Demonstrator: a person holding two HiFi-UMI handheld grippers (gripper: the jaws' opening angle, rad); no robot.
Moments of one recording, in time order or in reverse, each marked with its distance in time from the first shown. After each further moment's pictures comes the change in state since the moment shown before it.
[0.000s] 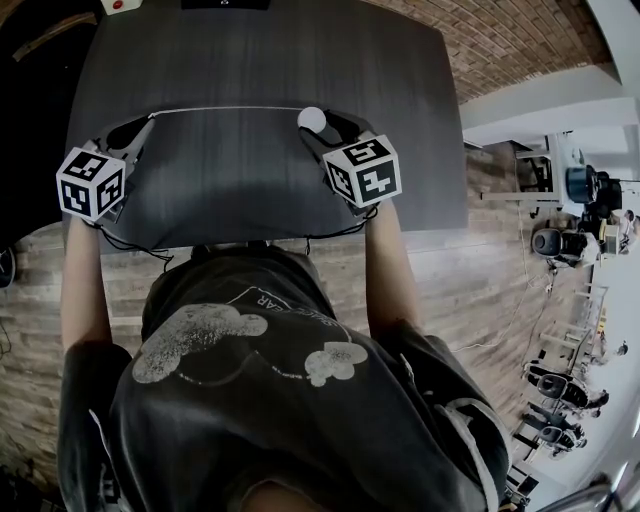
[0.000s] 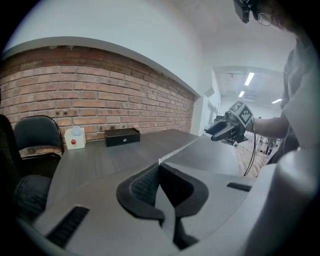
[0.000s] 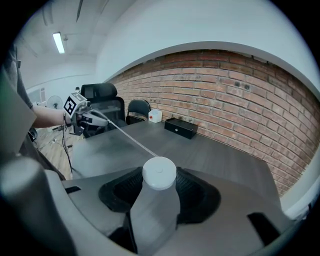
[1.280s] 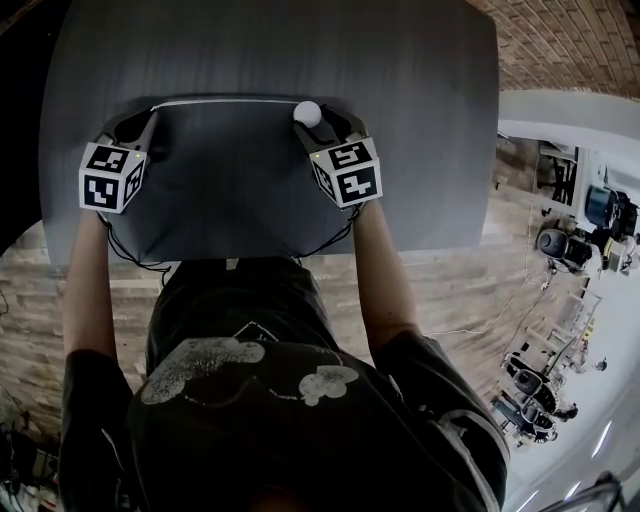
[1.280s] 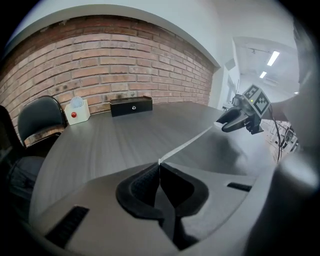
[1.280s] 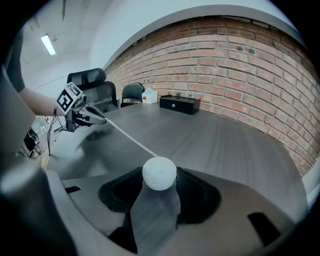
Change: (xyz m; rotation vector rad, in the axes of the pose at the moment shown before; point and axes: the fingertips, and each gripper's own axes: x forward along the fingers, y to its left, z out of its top) left arm 0.108 0.039 -0.092 -0.034 0.282 0.162; right arm 0.125 -0.042 -0.081 0.051 0.106 0.057
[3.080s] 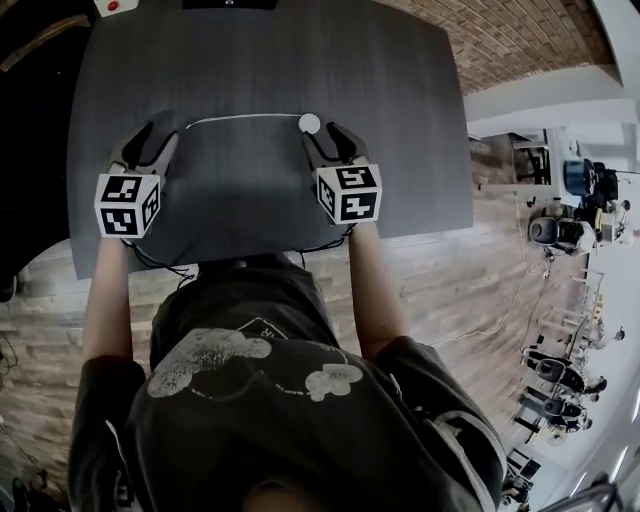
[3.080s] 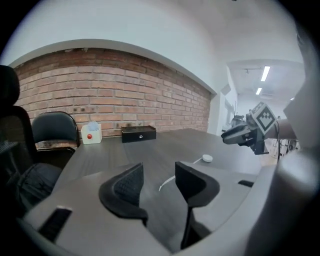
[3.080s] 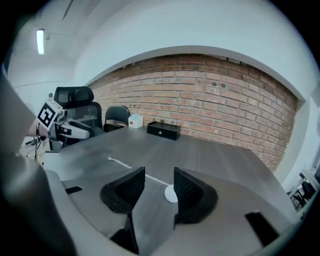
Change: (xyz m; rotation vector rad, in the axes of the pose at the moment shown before) left arm -0.094 0.013 0.037 -0.042 -0.307 0.018; right arm -0.076 0.049 0.060 0.117 -0.228 -0.278
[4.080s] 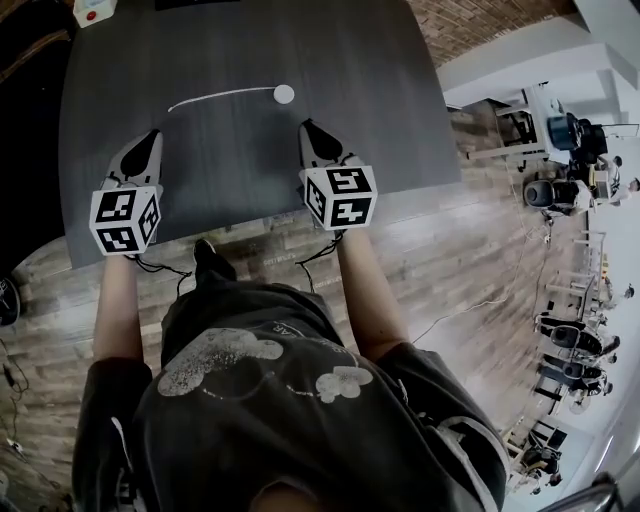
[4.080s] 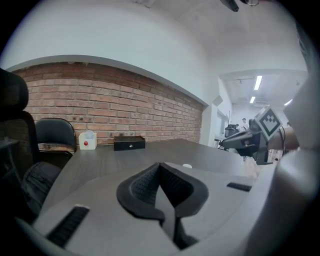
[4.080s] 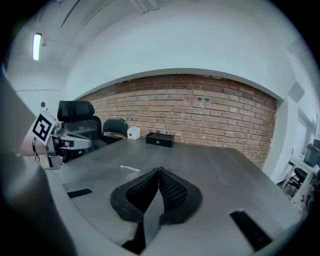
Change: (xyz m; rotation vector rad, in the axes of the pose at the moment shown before) left arm -0.075 -0.071 0.028 -0.007 -0.120 -0.040; right arm -0.114 0.035 0.013 0.085 -0.116 -0.091
